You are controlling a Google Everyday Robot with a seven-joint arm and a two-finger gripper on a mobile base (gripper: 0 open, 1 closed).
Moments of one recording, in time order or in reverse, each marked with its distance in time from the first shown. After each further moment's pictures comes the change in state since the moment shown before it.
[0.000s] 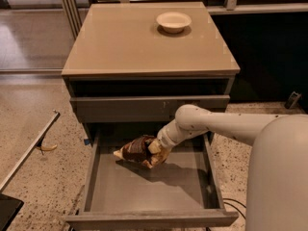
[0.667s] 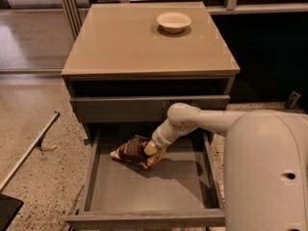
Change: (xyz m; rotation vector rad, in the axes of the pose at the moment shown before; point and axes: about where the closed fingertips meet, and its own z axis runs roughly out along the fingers) arm -0.003 -0.007 0.043 -0.071 0.081 -0.071
